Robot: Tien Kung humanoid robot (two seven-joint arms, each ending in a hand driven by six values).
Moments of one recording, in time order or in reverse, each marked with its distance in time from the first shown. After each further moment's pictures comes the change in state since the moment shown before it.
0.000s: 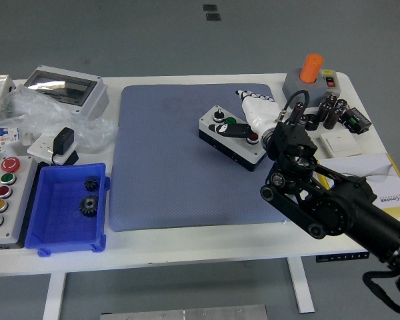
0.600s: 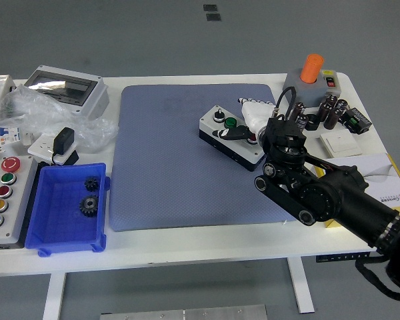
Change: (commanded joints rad) left arm 0.005 0.002 -0.017 0.000 0.004 -0.021 -0.014; right arm 0.049 0.013 -0.038 -0.114 0.048 0.041 0.000
